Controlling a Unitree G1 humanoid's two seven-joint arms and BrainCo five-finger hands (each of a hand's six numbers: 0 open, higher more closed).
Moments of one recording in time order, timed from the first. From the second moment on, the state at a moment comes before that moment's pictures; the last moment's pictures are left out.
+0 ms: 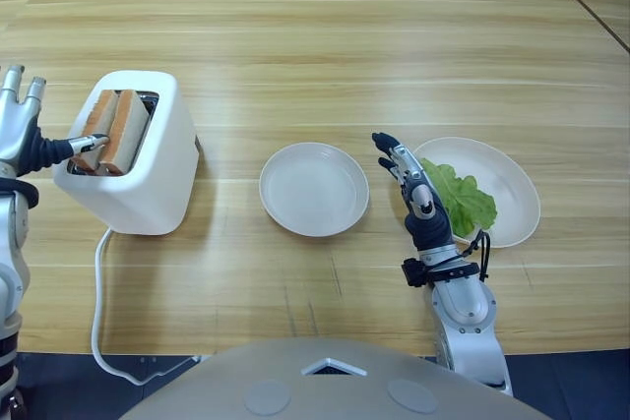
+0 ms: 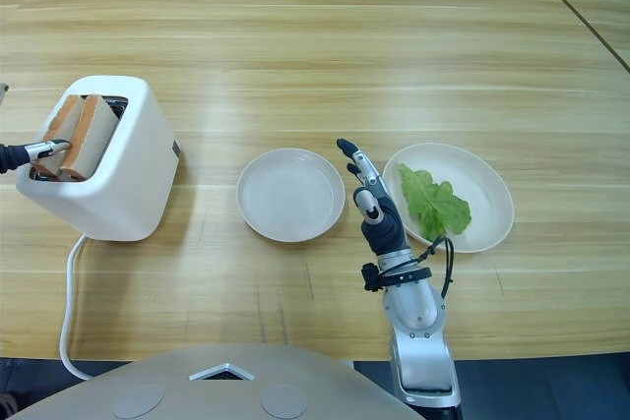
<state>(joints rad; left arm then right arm) 0.20 0.79 0.29 -0.49 1.36 0.17 -0.45 0.45 -0.17 0.07 -0.54 -0.13 -0.10 0.16</state>
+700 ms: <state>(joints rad) 0.20 0.75 0.21 -0.53 1.30 0.16 -0.50 0.45 -0.17 0.07 -0.54 -0.13 -0.10 0.16</state>
